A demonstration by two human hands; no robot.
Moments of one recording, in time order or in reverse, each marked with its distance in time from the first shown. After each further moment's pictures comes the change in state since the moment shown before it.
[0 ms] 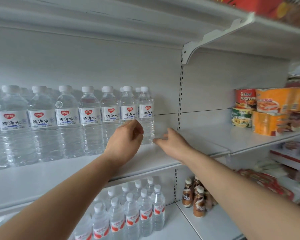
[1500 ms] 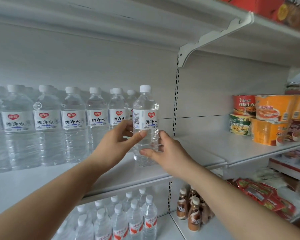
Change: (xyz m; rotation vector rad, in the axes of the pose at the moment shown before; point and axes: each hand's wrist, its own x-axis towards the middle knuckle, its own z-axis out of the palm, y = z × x) left_hand 0.011 0.011 0.009 -0.442 -0.115 -0.127; right_hand -0.013 0.013 -0.016 0.202 -0.063 -0.289
